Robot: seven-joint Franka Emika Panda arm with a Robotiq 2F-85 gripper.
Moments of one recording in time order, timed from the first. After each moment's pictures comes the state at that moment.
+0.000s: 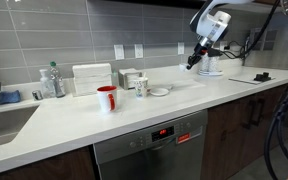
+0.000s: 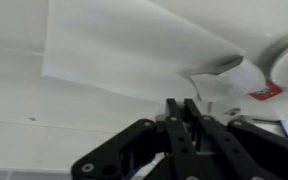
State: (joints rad) arm -0.35 0.47 -0.03 -1.64 0.61 2.46 -1.09
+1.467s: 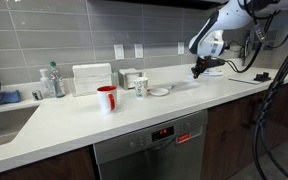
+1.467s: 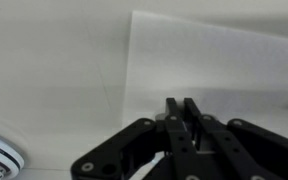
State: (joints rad) arm -0.37 0.72 -0.05 -1.44 0.29 2.61 -0.62
